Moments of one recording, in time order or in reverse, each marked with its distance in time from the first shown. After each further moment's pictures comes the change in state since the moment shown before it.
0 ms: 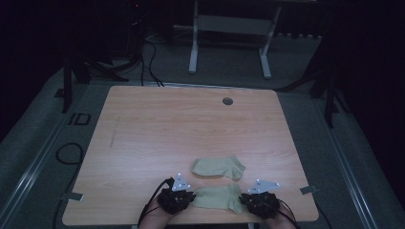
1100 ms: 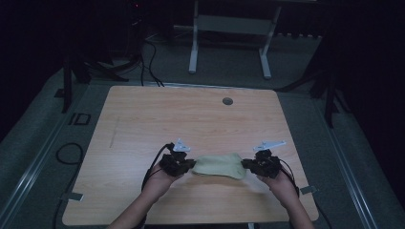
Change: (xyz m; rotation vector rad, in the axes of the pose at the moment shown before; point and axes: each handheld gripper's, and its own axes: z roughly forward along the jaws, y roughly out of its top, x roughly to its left) left arm 0.061 0.076 0.003 -0.012 0.037 -0.046; right arm -0.079 0.077 0.003 -0.050 0.030 0.141
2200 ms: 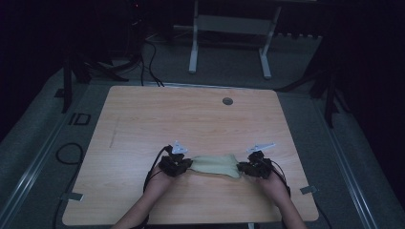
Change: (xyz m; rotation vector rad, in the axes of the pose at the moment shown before) left arm 0.018 -0.018 0.022 -0.026 0.063 -0.027; right arm -0.009 -0.011 0.039 0.058 0.001 0.026
